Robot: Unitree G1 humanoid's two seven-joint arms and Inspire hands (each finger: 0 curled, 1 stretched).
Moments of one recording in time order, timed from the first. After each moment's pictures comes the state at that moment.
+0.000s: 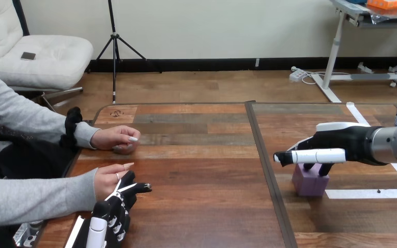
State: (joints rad) left arm 0.32 0.08 0.05 0.38 -0.38 -0.69 -0.56; right arm -0.55 -0.78 0.27 0.27 -0.38 0.18 0.97
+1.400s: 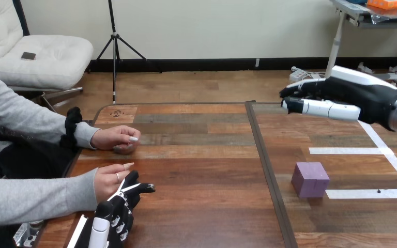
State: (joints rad) left arm 0.32 0.08 0.05 0.38 -0.38 -0.69 -0.59; right arm -0.52 -0.79 0.09 0.21 -0.23 0.02 0.72
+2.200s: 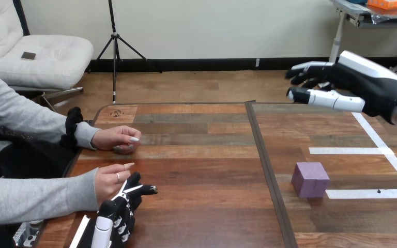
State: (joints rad) left arm 0.32 0.09 0.05 0.38 -0.36 -0.66 -0.57; right arm -0.52 -0.78 0.08 0.32 -0.23 -0.16 0.53
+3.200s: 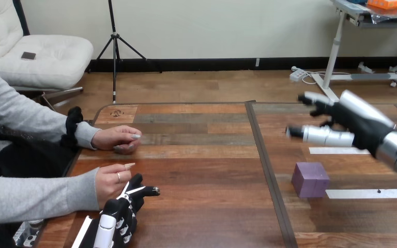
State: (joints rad) left arm 0.32 0.09 0.05 0.37 -0.35 -0.65 -0.58; right arm -0.54 -0.65 0.14 0.78 -0.32 -0.32 0.35
